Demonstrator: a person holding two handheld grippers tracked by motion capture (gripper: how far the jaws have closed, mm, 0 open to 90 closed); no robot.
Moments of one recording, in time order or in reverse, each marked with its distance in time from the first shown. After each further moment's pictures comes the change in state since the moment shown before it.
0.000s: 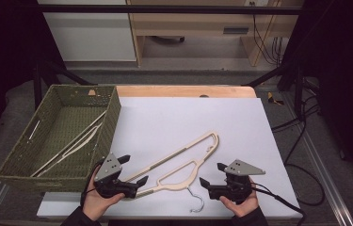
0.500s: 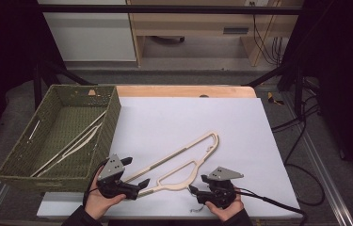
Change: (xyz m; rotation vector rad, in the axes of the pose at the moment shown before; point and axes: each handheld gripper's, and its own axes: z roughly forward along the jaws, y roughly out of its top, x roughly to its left) left arm 0.003 -0.007 0.008 0.025 -0.035 -0.006; right arm 0.023 -0.022 0.036 0.139 0.029 0.029
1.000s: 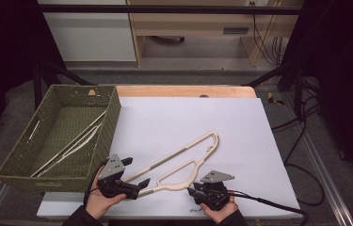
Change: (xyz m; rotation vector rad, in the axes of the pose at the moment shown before) left arm 0.001 -0.002 0.003 0.000 -0.009 -0.017; right arm 0.008 -0.010 0.018 0.072 0.006 0.026
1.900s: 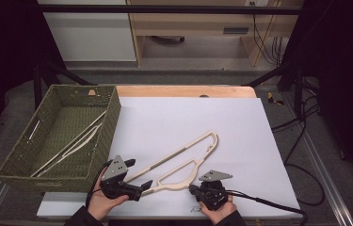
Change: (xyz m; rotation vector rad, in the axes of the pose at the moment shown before) left arm -0.006 0.000 0.005 0.016 -0.014 0.012; right arm 0.006 0.004 0.000 0.040 -0.028 0.072
